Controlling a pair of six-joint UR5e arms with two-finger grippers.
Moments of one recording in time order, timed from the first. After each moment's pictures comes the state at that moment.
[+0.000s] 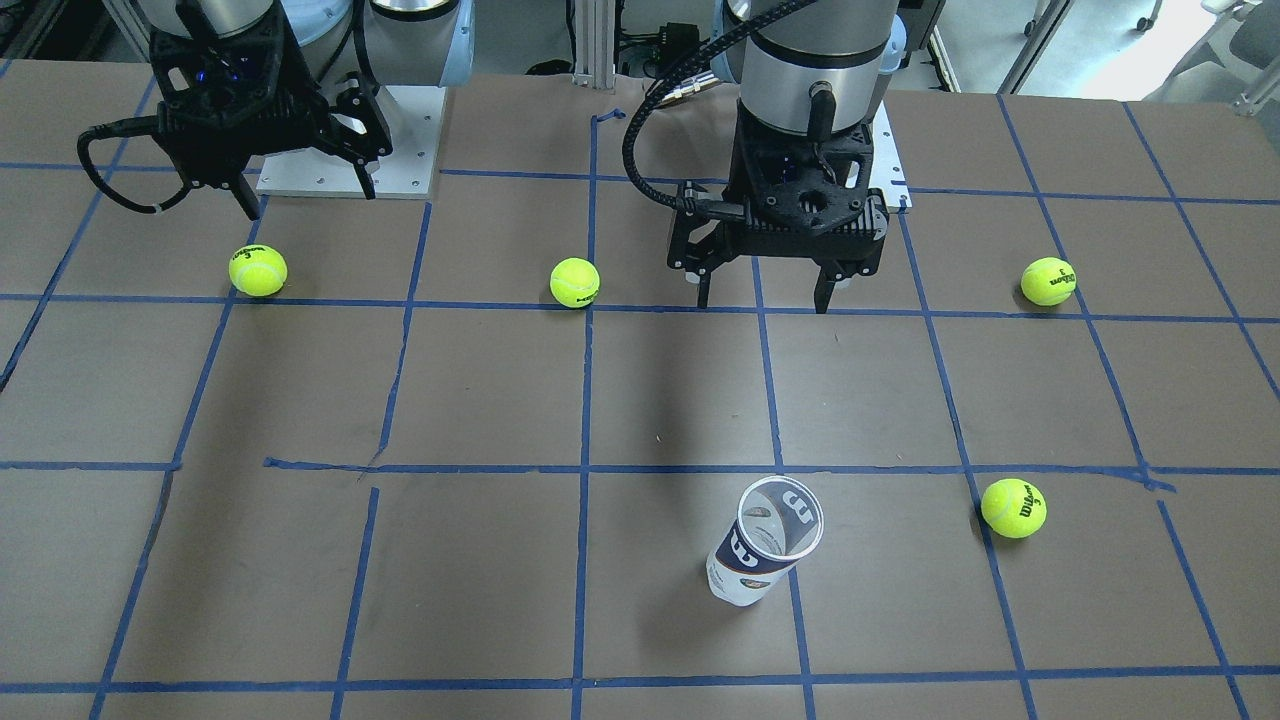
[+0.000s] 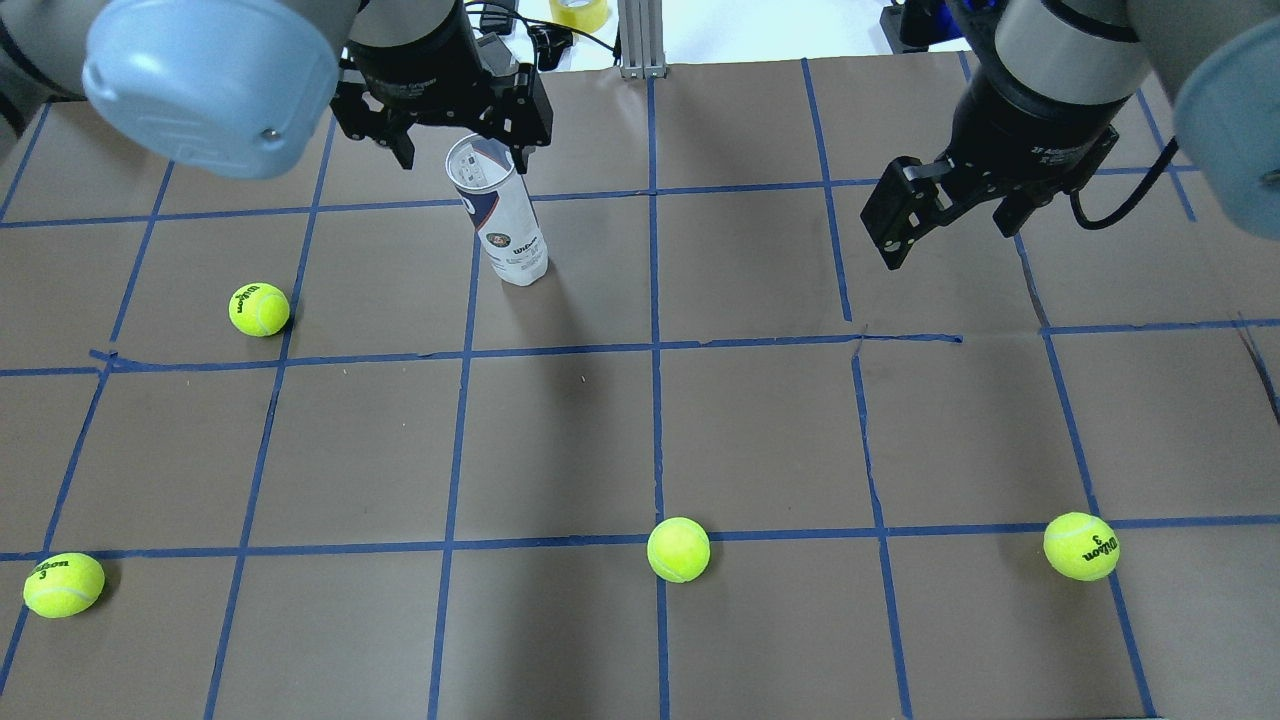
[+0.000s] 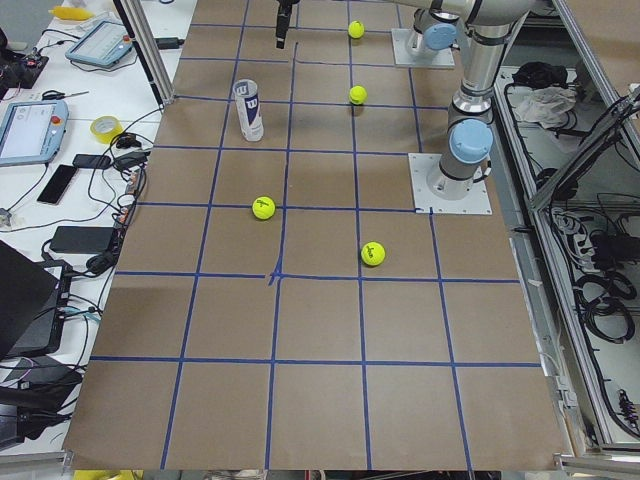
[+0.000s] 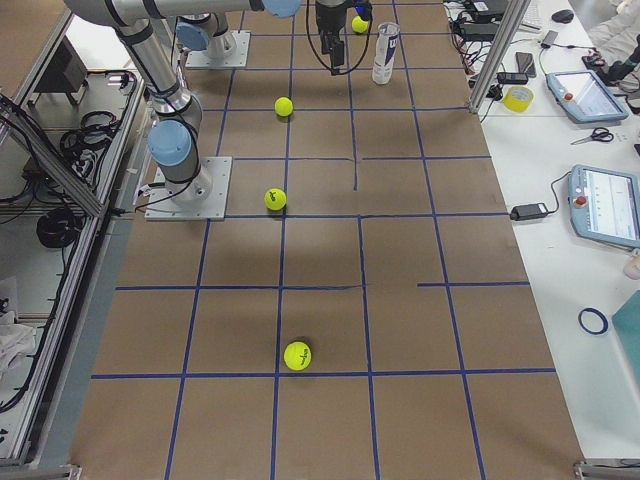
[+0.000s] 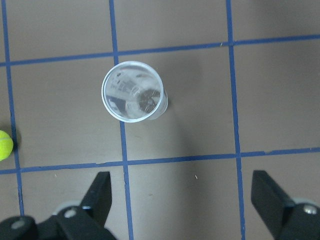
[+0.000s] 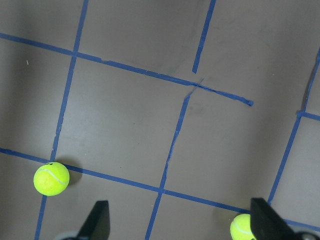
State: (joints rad) left arm -1.78 -1.69 -1.43 -1.47 1.65 -0.15; right arm 1.60 -1.66 1.59 -1.53 -1.56 -0.24
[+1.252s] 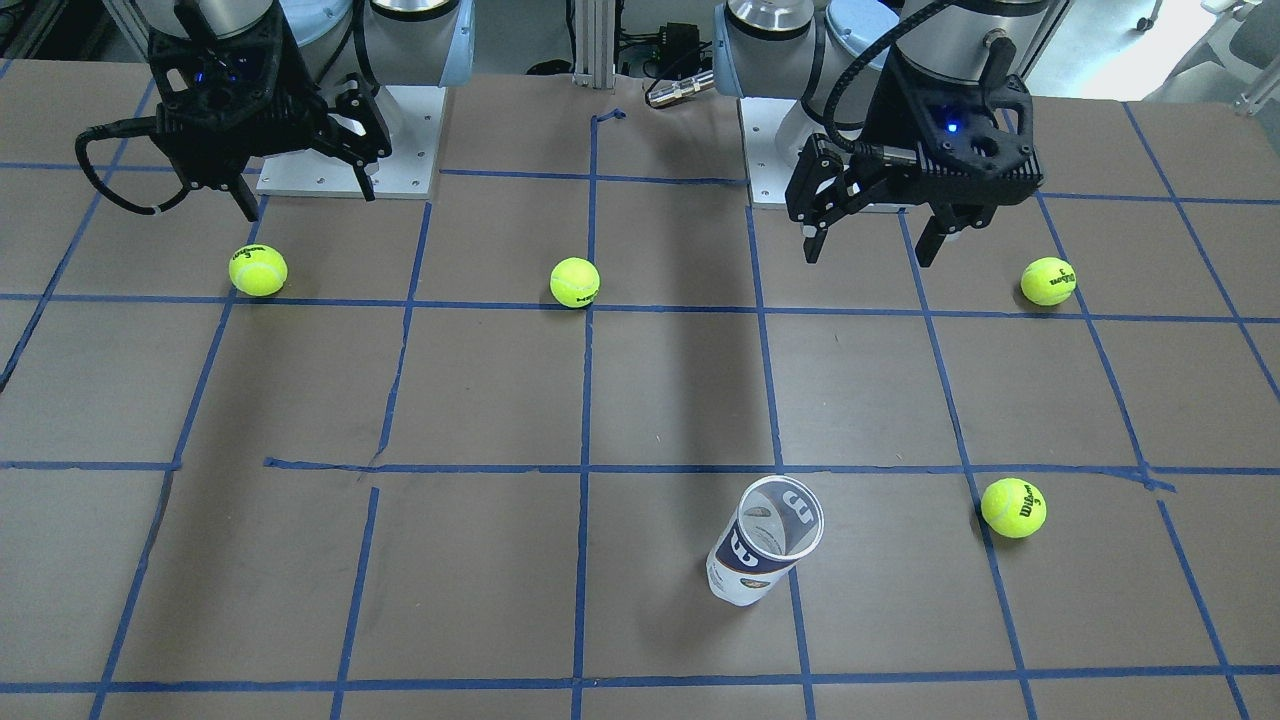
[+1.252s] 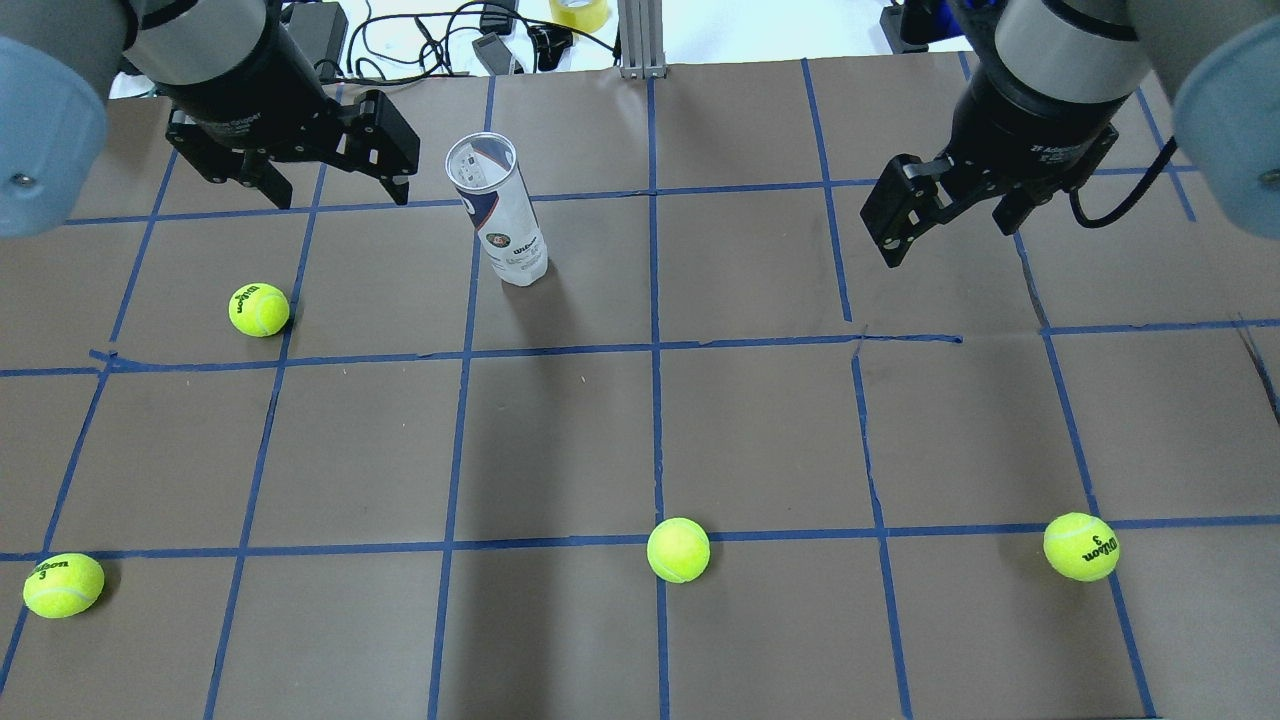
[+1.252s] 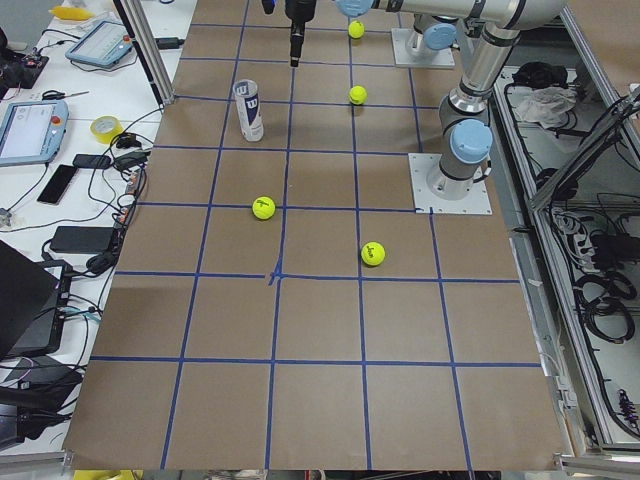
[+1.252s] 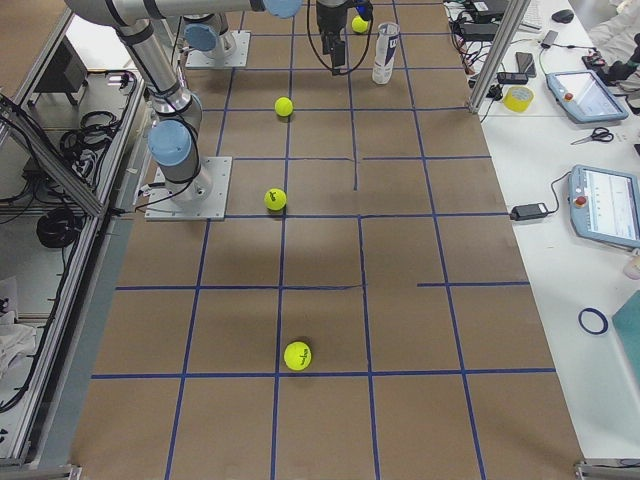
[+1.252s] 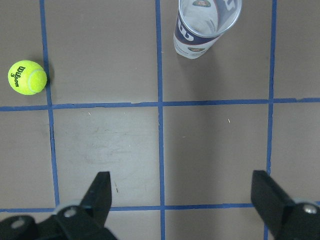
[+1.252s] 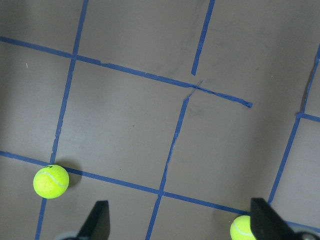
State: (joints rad) left arm -1.60 -1.55 -1.53 -1.50 1.58 -0.02; right arm 1.59 -1.66 1.59 -1.53 -1.56 -0.23
